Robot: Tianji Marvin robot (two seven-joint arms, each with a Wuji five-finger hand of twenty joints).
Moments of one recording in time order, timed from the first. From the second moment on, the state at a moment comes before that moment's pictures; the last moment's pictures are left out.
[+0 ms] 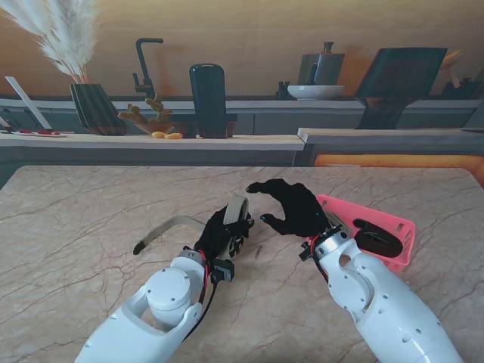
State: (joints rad) left arm 1.46 -1.31 -0.96 -1.53 -0.36 0.06 0.23; right arm -1.41 -1.13 1.11 -1.42 -0.89 -0.37 -0.42; left_hand 0.78 -0.57 0.73 -0.07 0.45 0.06 1.08 0.79 1.04 0.10 0.98 0.84 1.23 0.05 1.32 0.70 1.00 0.32 1.69 0.47; right_hand 0.63 -0.57 0.87 -0.10 0.12 -0.41 0.61 0.50 0.43 0.08 0.58 0.33 0.62 0.06 0.49 0.53 0.33 0.21 0.87 0.61
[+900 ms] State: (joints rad) left arm 1.47 -1.28 -1.01 -1.57 -0.56 0.21 0.10; right arm -1.12 -1.10 0.81 -1.14 -1.03 -0.57 -0.60; left_hand 0.77 -0.58 0.77 -0.07 0.45 0.15 0.96 0.80 0.99 0.17 0.89 0.90 1.23 0.05 1.32 0.78 1.03 0.17 1.69 0.56; right_hand 0.66 -0.55 0.89 -0.12 0.44 -0.42 0.87 0.36 0.68 0.01 0.60 0.31 0.73 -0.01 0.61 0.55 0.41 0.17 0.93 0.60
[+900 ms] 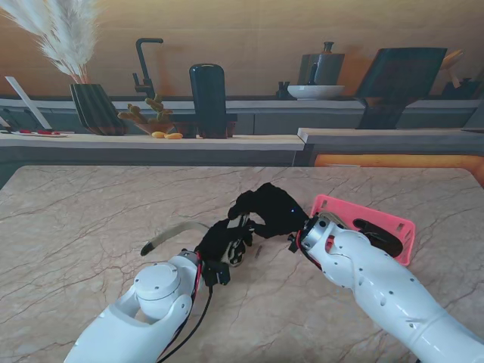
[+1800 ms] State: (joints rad) left arm 1.49 -1.29 -1.01 -1.56 -0.34 0.00 0.23; right arm -1.25 -1.15 0.94 -1.25 -0.90 -0.21 -0.59; left_hand 0.66 -0.45 0.40 -0.07 0.33 0.11 0.46 0.47 0.50 0.22 0.32 0.42 0.45 0.27 0.38 0.55 0.16 0.36 0.88 0.46; right_hand 0.67 -0.60 0.78 -0.20 0.64 -0.30 0.84 0.22 1.02 0.08 0.72 0.36 0.87 0.06 0.83 0.65 0.43 0.21 1.04 0.60
